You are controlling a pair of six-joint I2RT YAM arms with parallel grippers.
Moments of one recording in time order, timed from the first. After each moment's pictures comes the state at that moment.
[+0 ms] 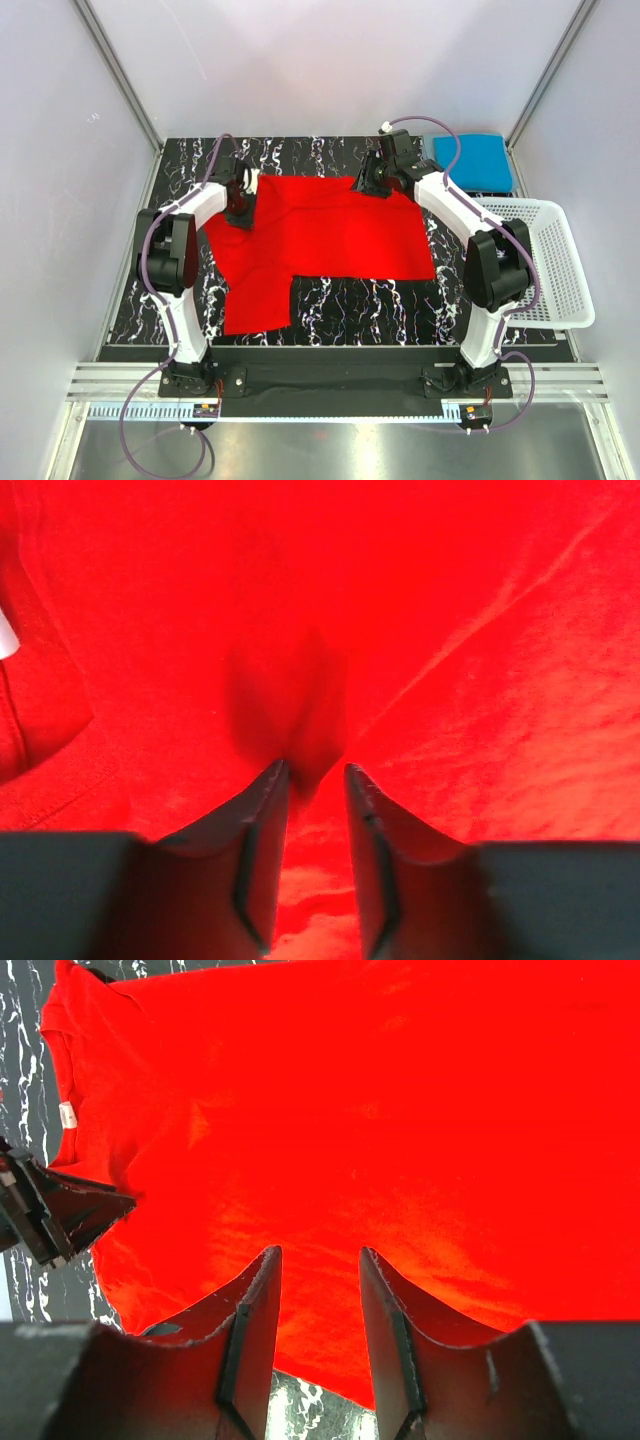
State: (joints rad) left arm -0.14 1.95 1.38 -0.58 0.09 0.00; right arm 0.40 1.88 1.58 -0.43 -0.13 0.57
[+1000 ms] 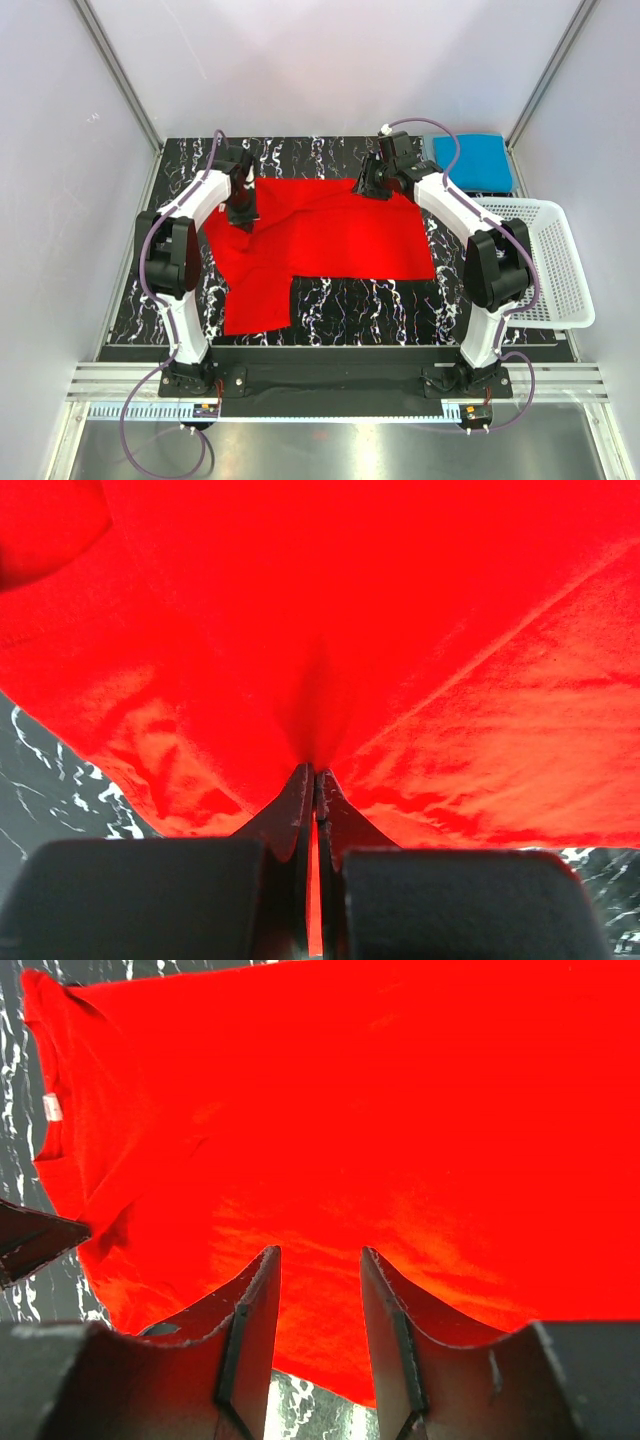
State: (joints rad) left arm -0.19 1.94 1.55 -0.91 0.01 -0.29; right arm 0.40 1.88 1.57 -0.44 -0.13 0.55
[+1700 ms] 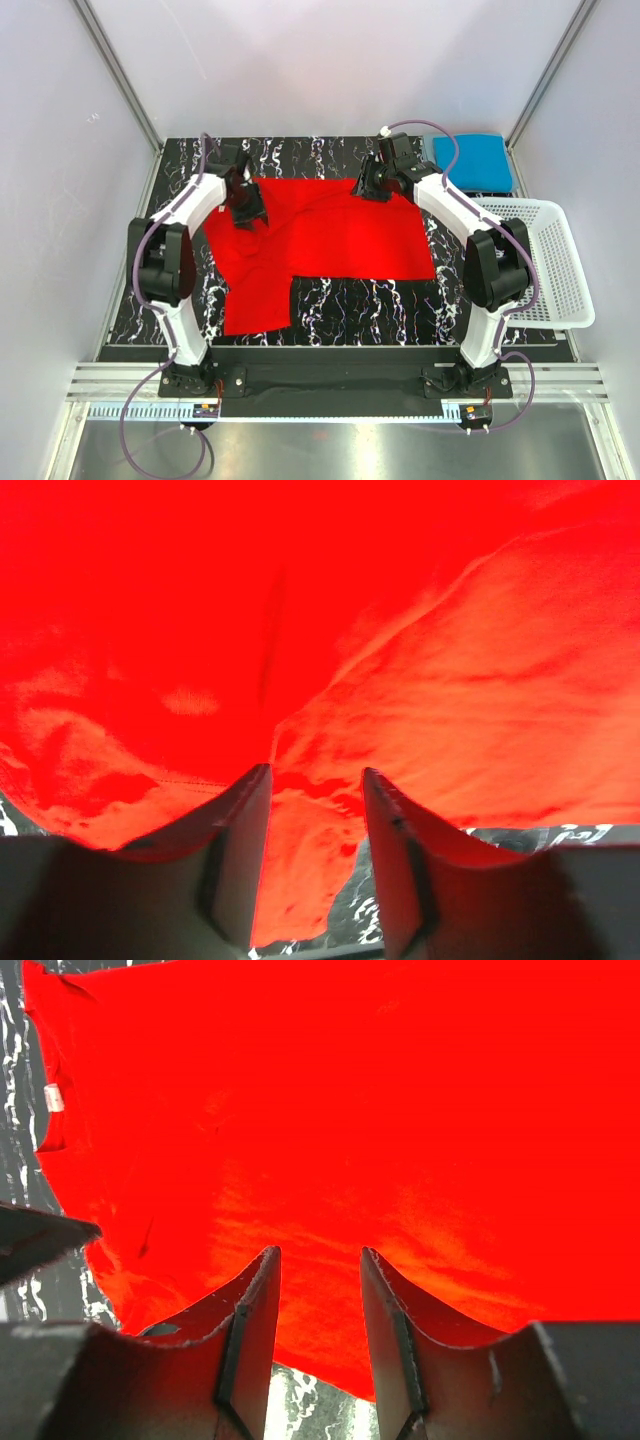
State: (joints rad) left arm -0.19 1.89 1.49 -0.85 0.14 -0.50; right arm 0.40 1.88 1.56 -0.44 -0.14 0.56
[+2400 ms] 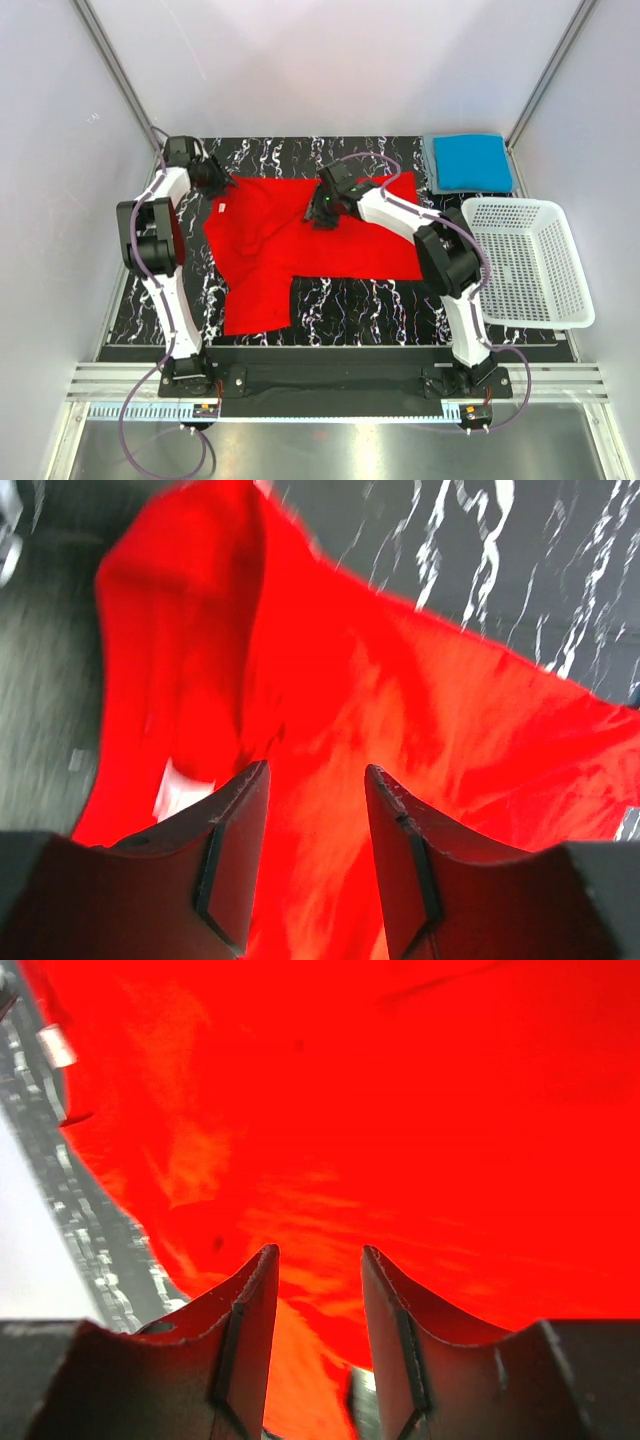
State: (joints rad) left arm 0.13 2.13 1.64 -0.42 0.37 -0.49; right arm 0.63 2.13 1.68 -0.42 -0.12 0.92
